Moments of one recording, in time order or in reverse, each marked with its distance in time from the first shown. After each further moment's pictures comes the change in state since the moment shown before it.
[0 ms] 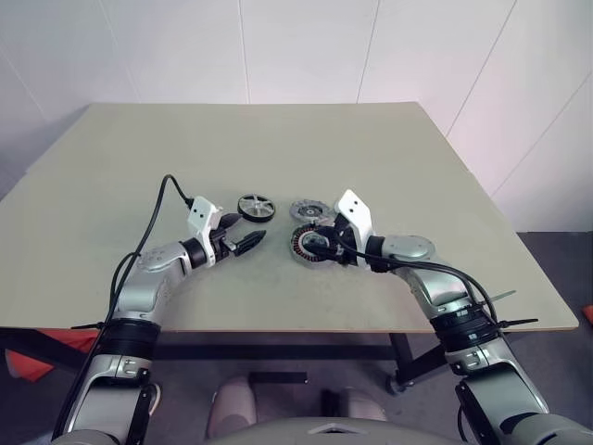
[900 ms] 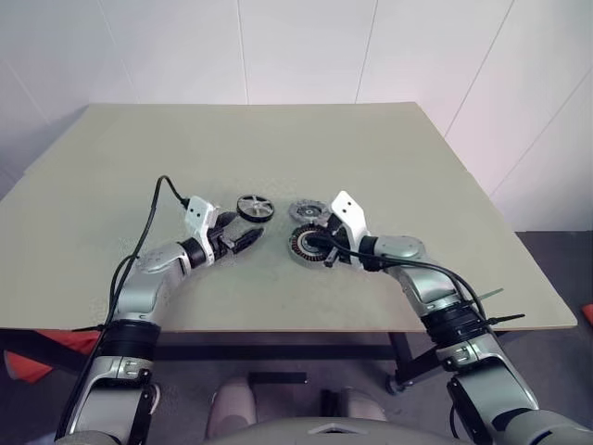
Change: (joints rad) left arm -0.001 -0.037 0.043 0.010 -0.011 0.008 0.074; right arm -0.025 0.035 -0.011 0.055 -0.029 -0.020 -0.049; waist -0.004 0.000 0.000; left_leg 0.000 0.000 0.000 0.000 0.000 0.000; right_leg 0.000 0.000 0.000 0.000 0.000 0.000
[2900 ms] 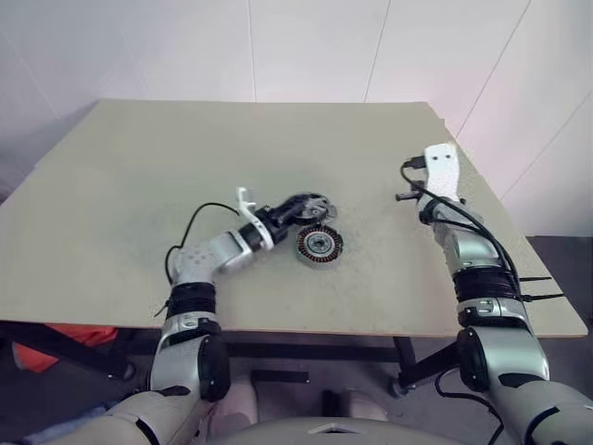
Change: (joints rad) left arm -0.288 -0.397 0.379 0.240 -0.610 0.766 0.300; right arm -0.209 -0.062 -0.363 0.384 -0.084 -0.033 -0.664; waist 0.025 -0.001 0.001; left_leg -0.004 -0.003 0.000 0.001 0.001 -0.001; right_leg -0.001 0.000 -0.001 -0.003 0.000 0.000
